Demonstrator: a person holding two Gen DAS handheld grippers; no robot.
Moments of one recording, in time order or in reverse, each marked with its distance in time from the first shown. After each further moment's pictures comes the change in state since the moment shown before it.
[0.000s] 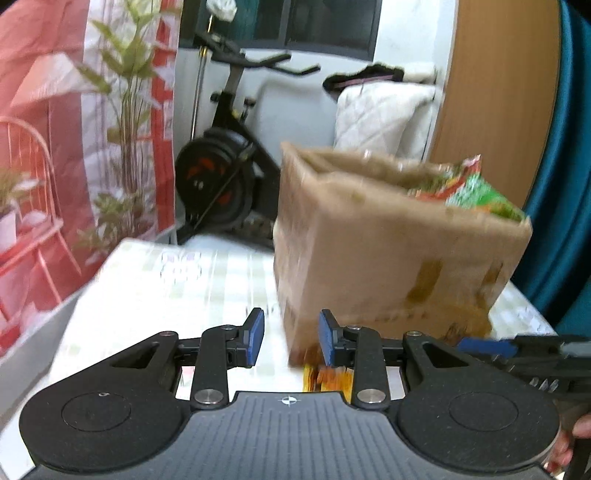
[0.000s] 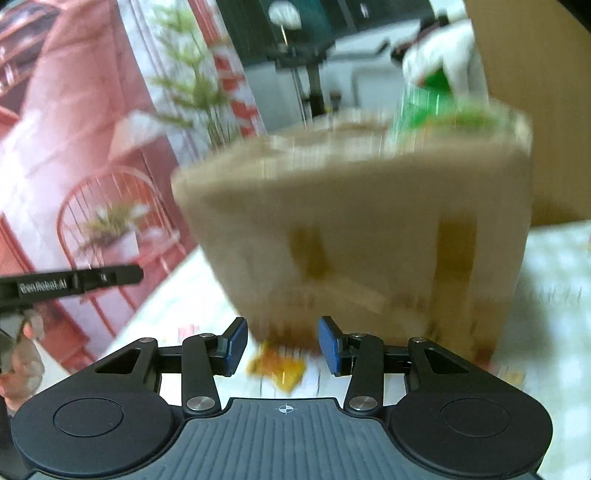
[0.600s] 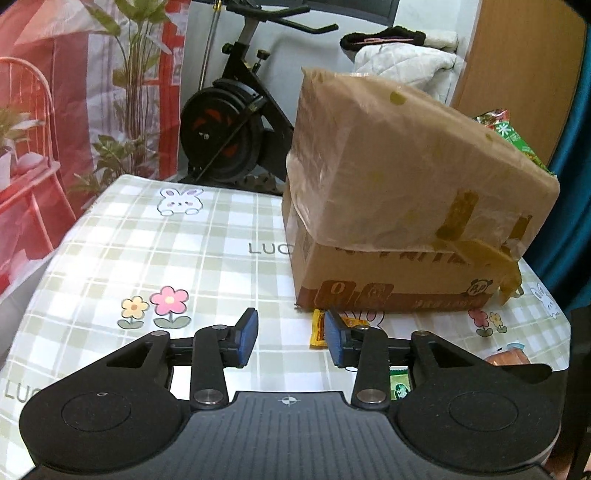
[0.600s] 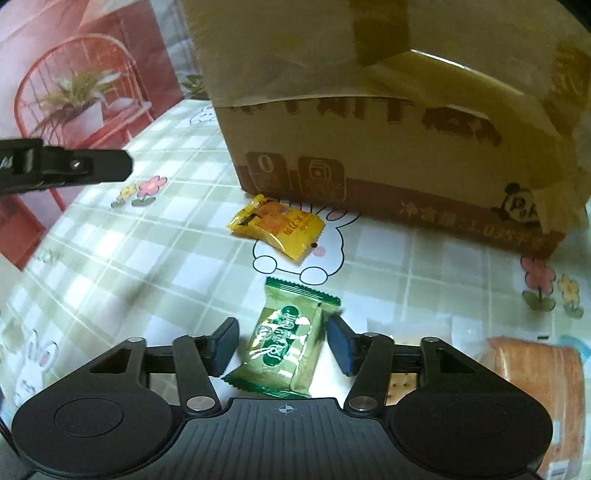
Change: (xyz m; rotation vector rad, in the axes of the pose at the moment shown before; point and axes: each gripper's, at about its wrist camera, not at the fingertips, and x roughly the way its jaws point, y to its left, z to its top) left arm 0.031 0.016 -0.038 -0.061 0.114 -0.017; right arm 0.071 0.042 -0.061 -0.138 0.289 -0.152
